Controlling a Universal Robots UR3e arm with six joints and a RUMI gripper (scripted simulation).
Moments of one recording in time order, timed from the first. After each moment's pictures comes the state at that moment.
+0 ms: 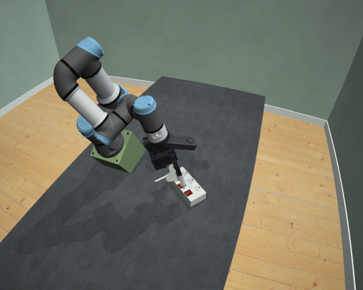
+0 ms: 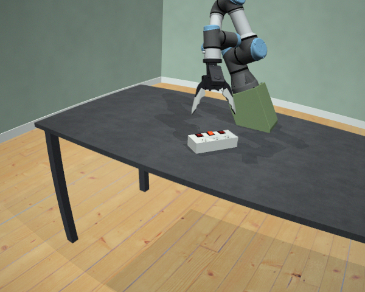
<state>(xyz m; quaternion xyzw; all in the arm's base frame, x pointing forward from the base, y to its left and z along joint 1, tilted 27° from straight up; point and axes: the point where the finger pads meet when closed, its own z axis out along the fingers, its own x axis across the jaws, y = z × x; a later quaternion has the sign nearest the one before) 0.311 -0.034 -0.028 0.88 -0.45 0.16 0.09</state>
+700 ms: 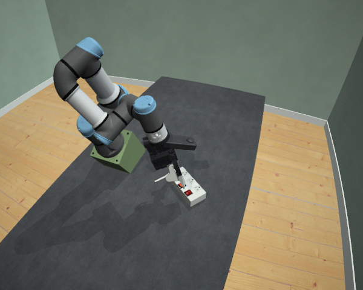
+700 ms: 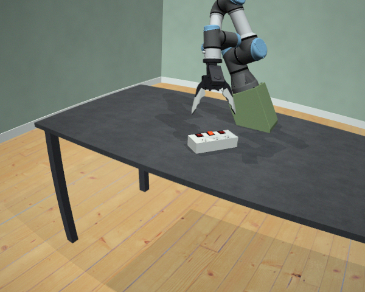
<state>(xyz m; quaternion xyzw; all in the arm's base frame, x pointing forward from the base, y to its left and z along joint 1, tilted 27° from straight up) 0.311 -0.034 -0.027 0.88 -0.45 0.16 0.09</state>
